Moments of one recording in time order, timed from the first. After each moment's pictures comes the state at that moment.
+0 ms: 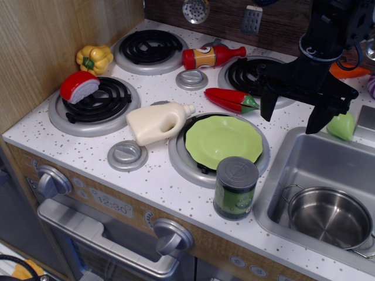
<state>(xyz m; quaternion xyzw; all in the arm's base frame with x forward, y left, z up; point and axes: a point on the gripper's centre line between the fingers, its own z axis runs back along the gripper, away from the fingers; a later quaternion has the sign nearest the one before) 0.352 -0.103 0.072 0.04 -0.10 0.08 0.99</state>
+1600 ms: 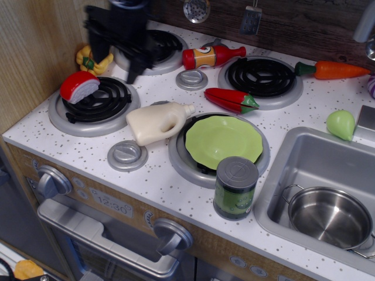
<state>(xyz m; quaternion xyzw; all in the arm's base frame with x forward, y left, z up) 0.311 0.129 0.089 0.15 -0.07 0.01 0.99</state>
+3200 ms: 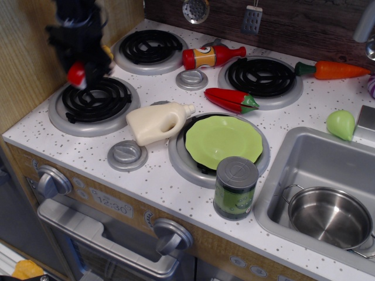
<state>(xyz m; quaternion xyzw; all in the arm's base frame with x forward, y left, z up) 0.317 0.162 0.066 0.11 -0.07 0.01 0.99</state>
